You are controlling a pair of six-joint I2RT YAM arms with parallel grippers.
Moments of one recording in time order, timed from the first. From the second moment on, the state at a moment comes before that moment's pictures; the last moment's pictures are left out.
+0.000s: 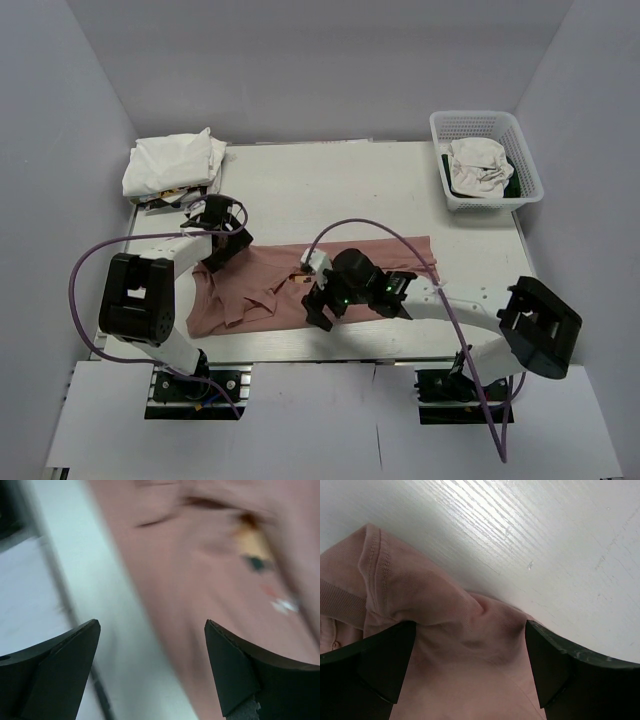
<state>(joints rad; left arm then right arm) -0.17 1.59 0.88 -0.36 -0.23 -0.85 1.07 1.45 0.77 -0.02 -0.32 -0.02</state>
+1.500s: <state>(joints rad) -0.65 1.47 0.84 -0.57 0.10 -0.69 0.47 1.39 0.74 -0.22 0.30 0.60</state>
